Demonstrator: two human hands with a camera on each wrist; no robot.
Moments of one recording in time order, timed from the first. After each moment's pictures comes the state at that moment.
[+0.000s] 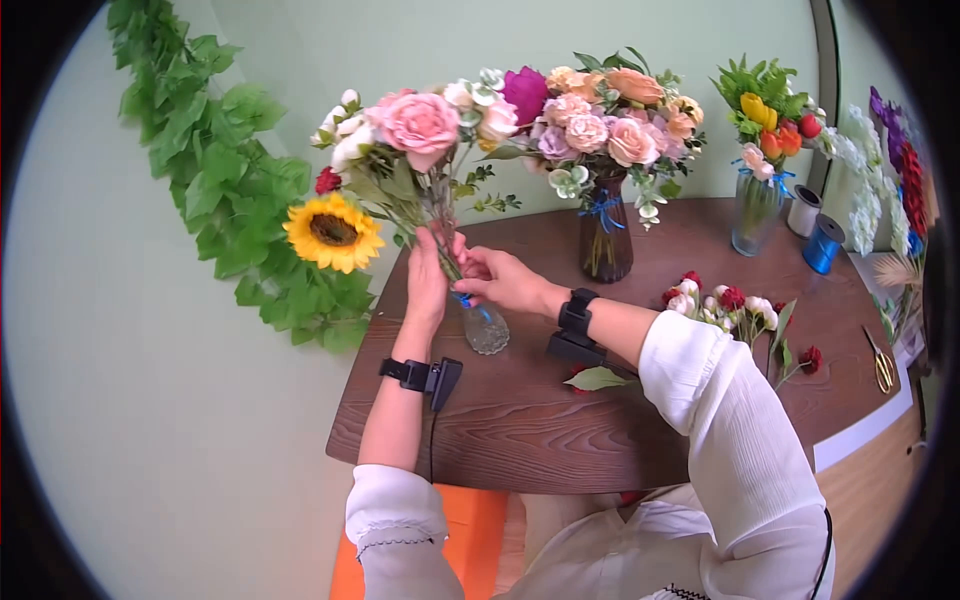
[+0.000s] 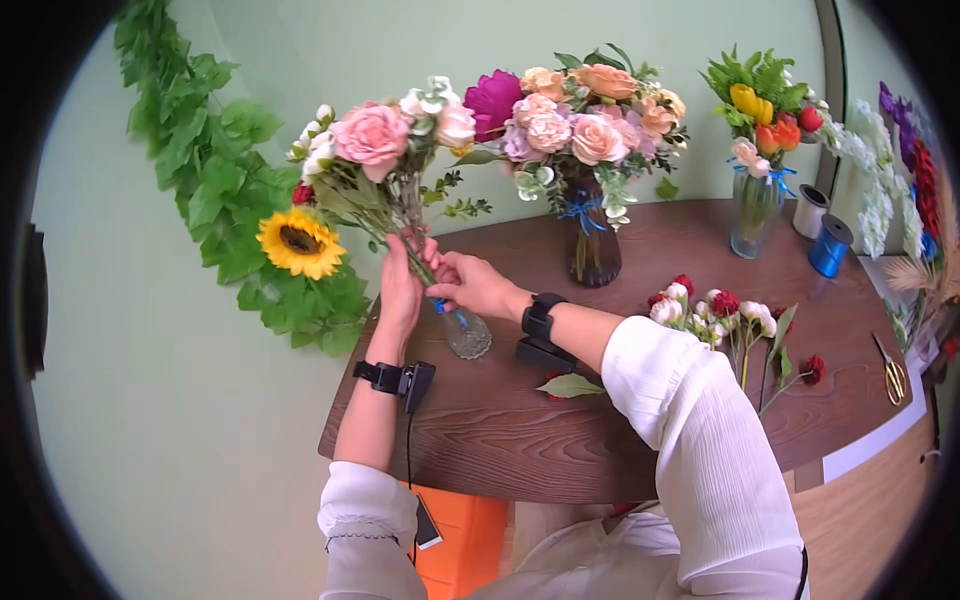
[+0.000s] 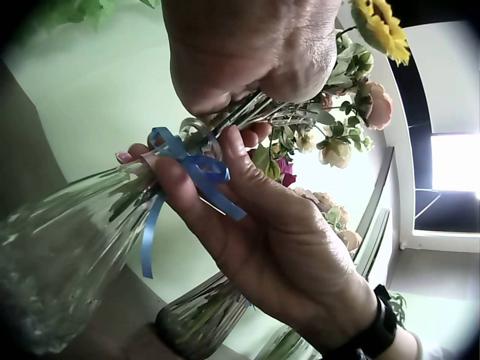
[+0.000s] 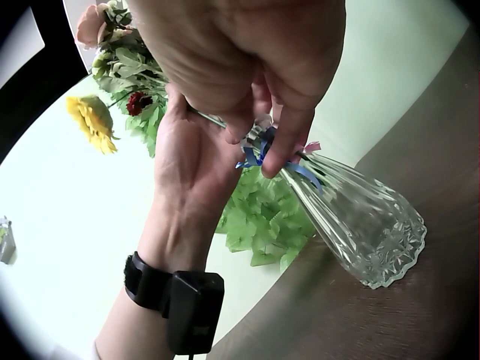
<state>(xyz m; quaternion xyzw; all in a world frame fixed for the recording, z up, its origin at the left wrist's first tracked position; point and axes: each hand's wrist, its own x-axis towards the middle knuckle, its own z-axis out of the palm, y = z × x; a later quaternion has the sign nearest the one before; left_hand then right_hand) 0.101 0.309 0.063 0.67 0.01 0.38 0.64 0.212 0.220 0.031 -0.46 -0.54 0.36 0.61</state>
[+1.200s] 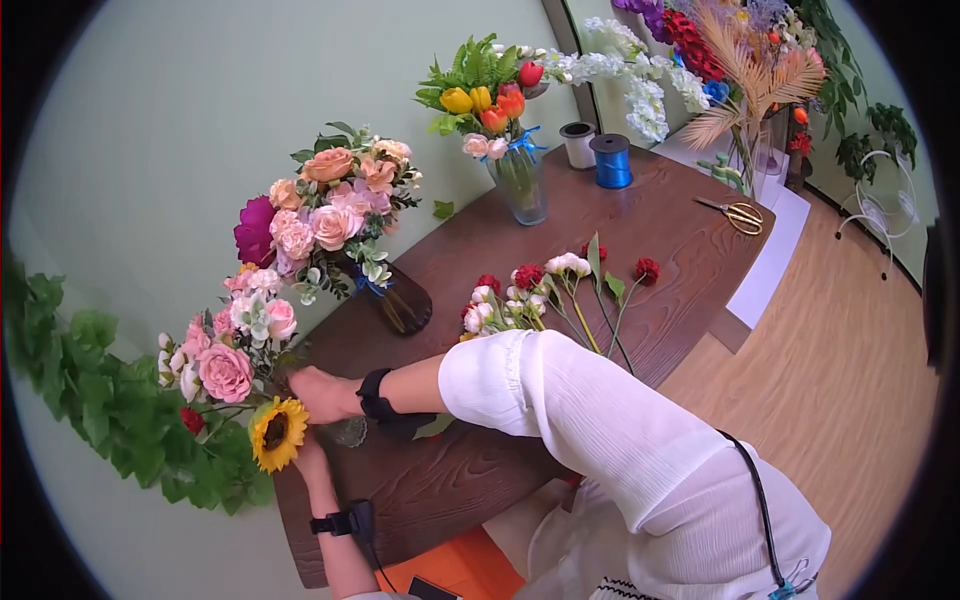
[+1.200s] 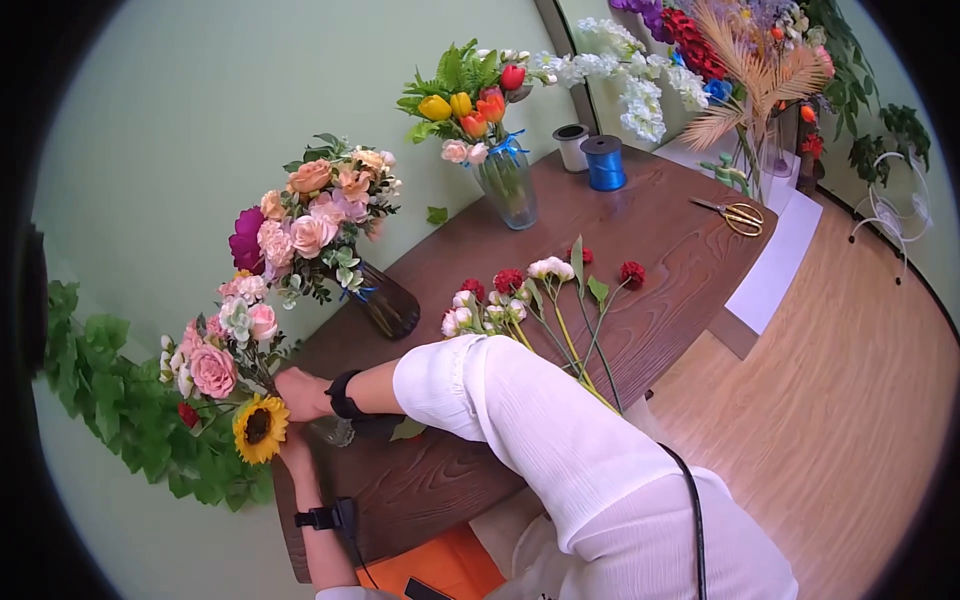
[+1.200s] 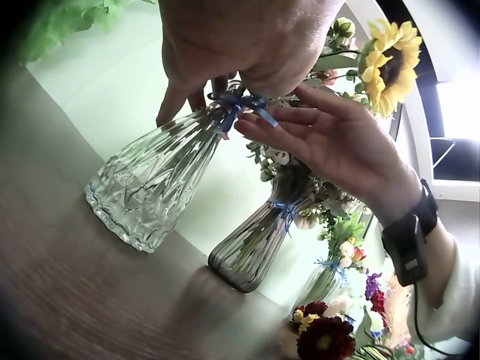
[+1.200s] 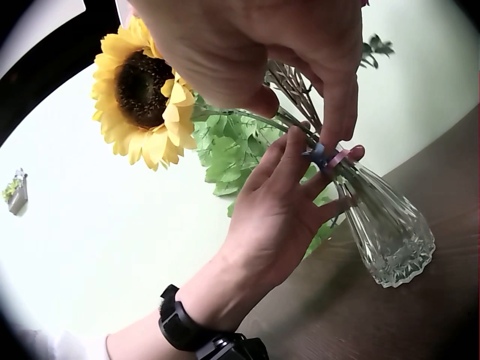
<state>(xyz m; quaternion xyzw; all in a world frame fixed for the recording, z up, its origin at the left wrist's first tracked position) 0.070 0.337 -0.047 0.80 0.18 0.41 0.41 0.191 0.195 0.050 -0.63 -0.58 0.03 0.52</state>
